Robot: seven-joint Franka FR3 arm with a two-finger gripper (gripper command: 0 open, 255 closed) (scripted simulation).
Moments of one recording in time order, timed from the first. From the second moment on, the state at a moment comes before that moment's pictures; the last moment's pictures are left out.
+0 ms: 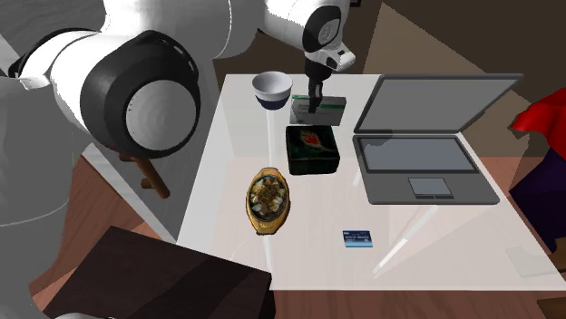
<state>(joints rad) -0.26 0.72 -0.15 -1.18 0.17 1.90 0.89</state>
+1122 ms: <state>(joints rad) -0.26 0.85 -0.14 -1.16 0.18 2.01 0.89</state>
